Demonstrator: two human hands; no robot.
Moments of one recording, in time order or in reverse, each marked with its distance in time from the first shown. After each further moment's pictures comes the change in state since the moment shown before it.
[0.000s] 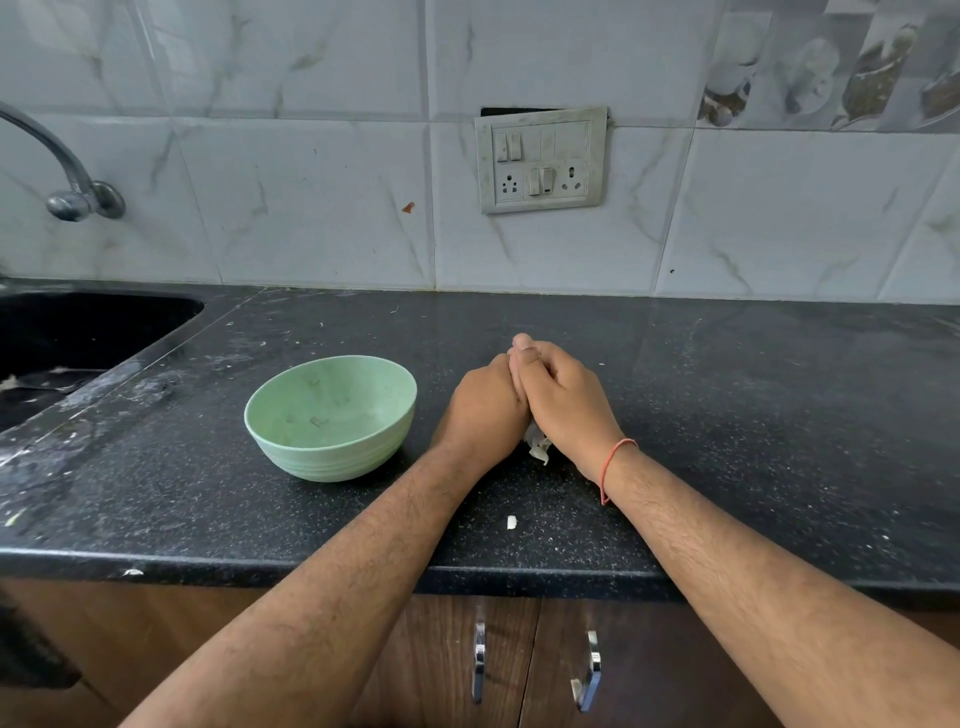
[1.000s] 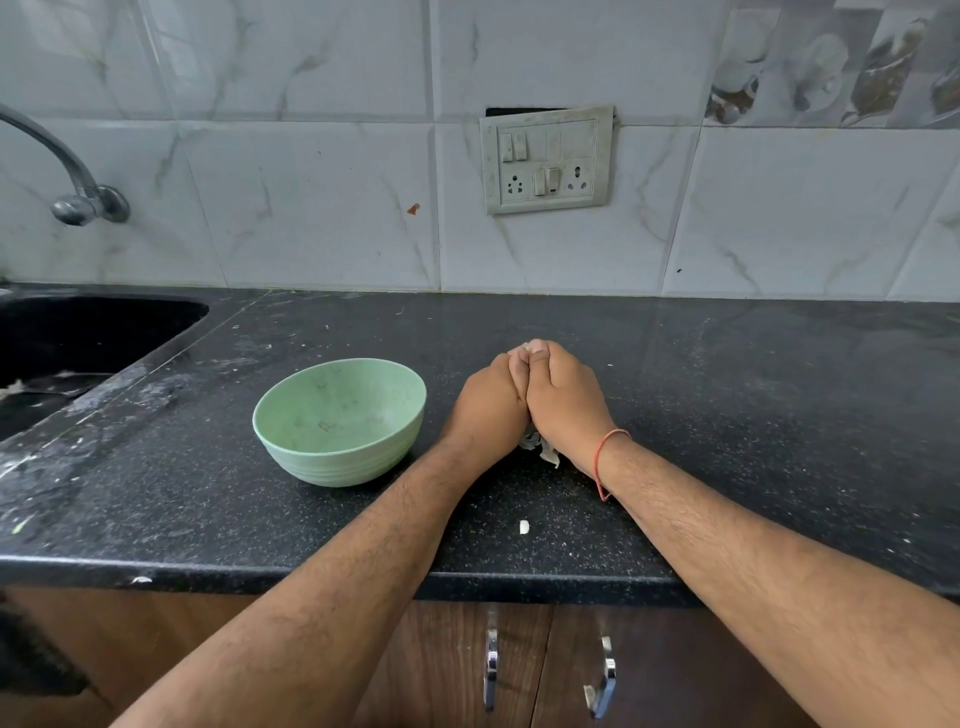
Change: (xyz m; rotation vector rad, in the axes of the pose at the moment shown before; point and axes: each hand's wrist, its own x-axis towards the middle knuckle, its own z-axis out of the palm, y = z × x) left_hand 0.005 -0.003 -0.001 -0.094 -0.005 -0.067; right_hand 0.014 0.007 0.016 -0.110 0.032 0.015
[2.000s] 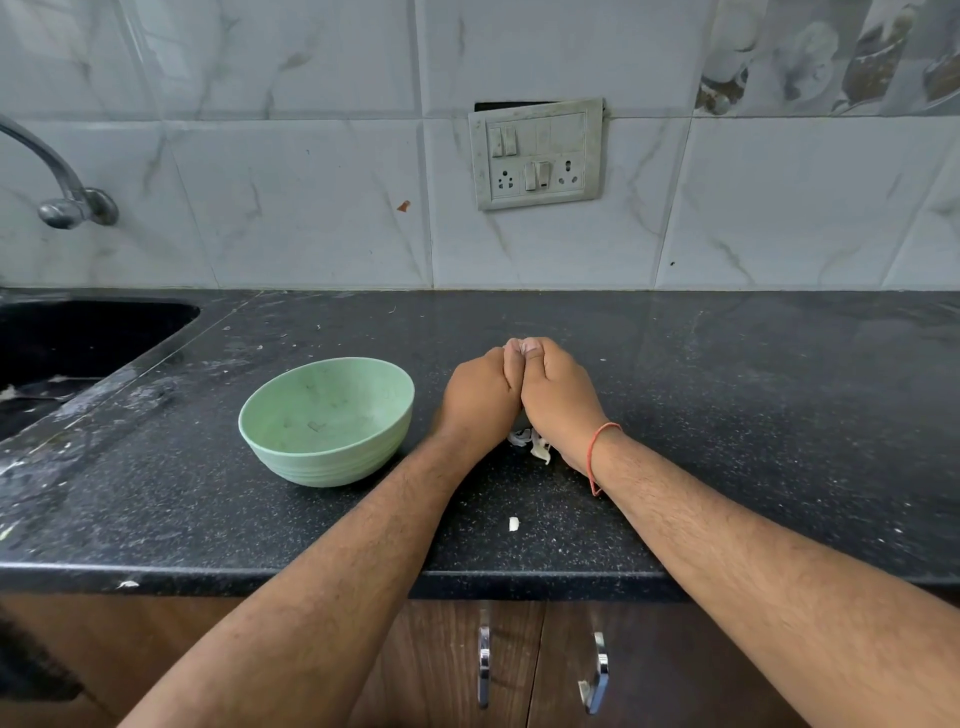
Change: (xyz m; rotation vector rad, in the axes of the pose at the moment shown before) left_hand 0.008 0.001 0.000 0.063 0.046 0.082; right_hand 0.002 0.003 0.000 0.082 -0.011 0.110
